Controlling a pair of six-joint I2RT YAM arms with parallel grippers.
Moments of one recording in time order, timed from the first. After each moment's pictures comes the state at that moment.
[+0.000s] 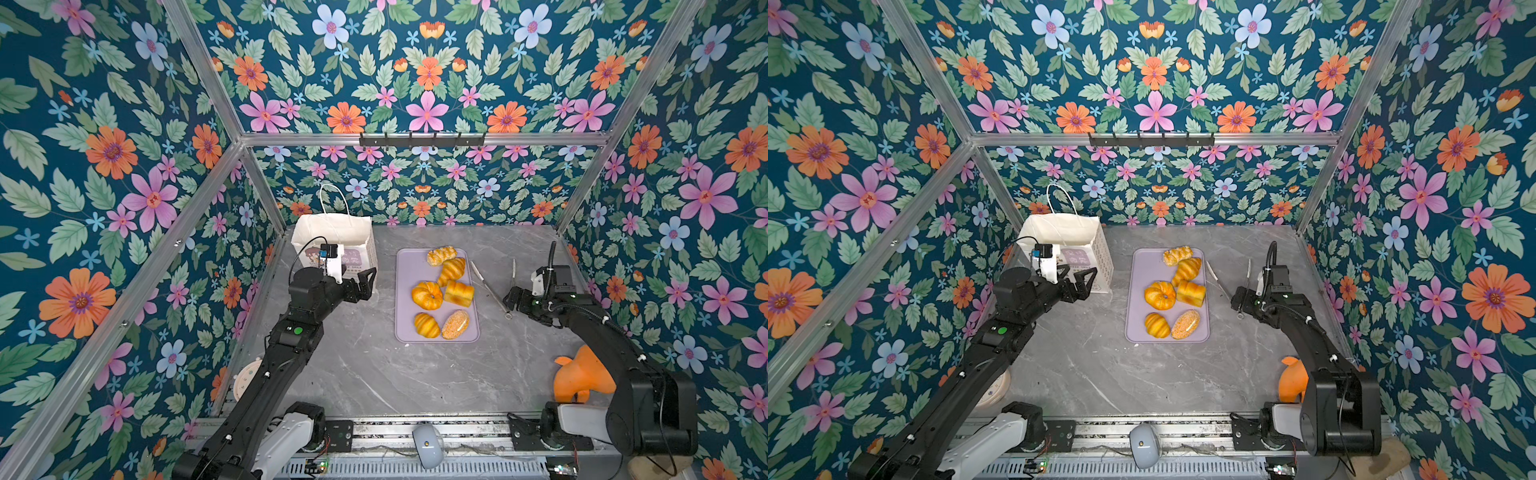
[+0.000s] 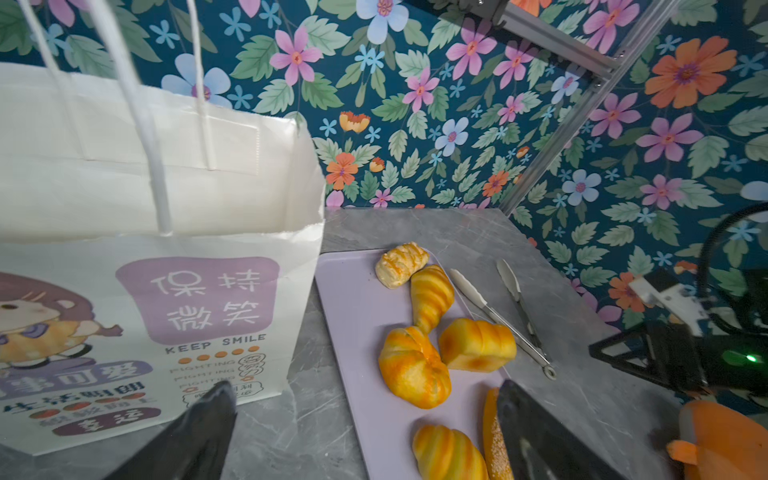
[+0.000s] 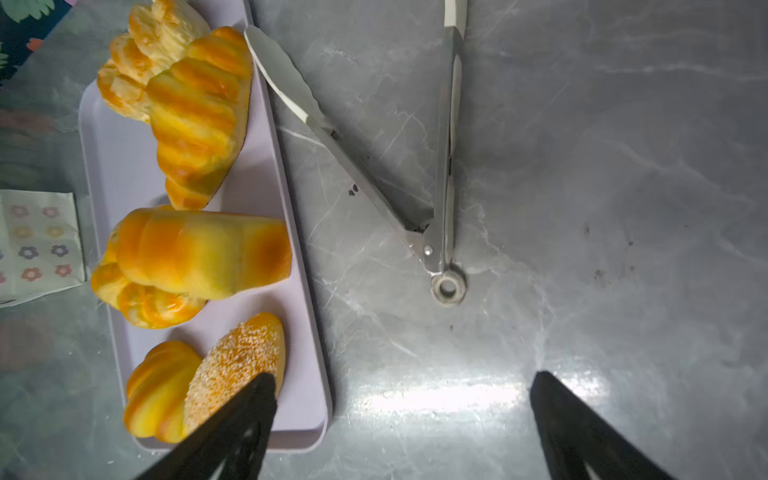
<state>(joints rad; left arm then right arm) -0.28 0.94 0.78 -0.07 0.26 -0.26 -0.01 1.33 0.87 -0.57 -0.20 0.38</state>
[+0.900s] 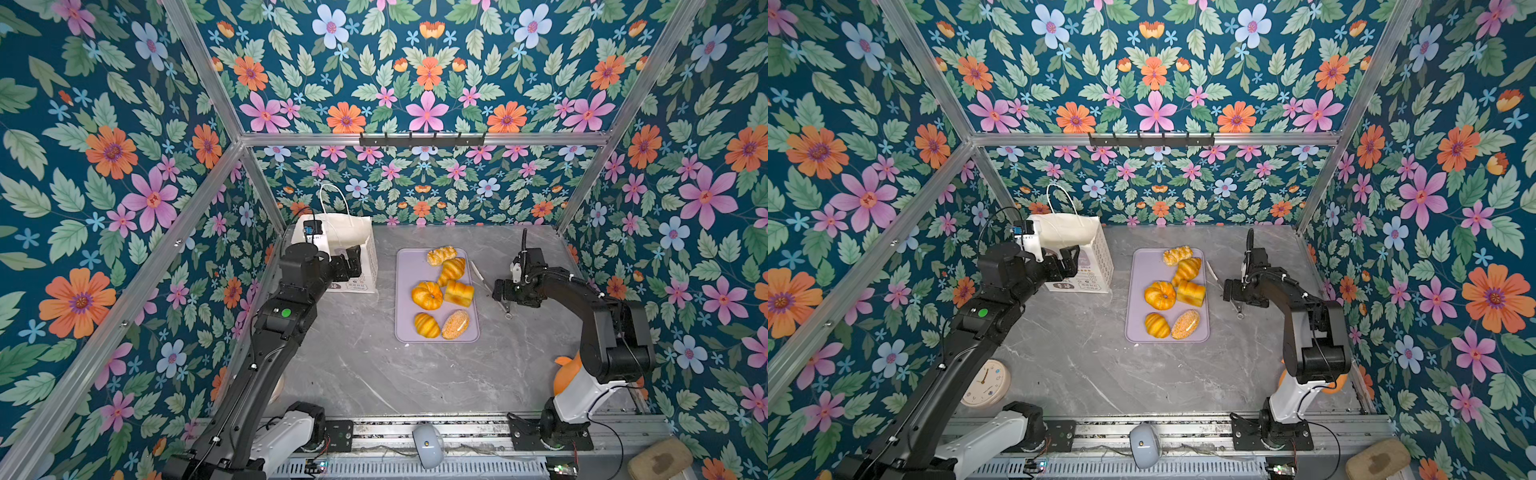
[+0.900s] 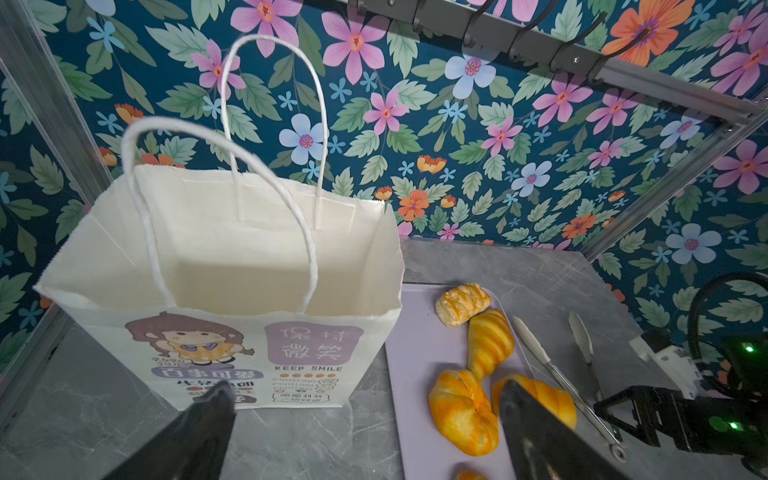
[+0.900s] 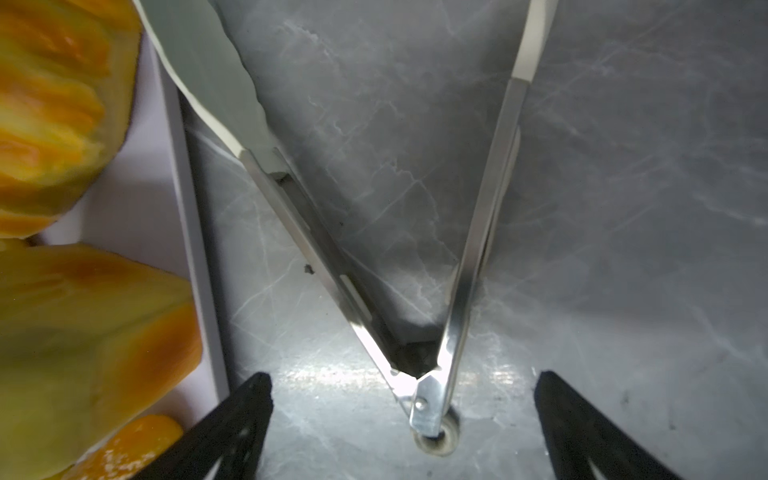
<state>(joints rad) -0.29 1.02 1.08 -0.37 -0.01 -0.28 0.04 1.73 1.12 -0.57 -0.10 0.19</state>
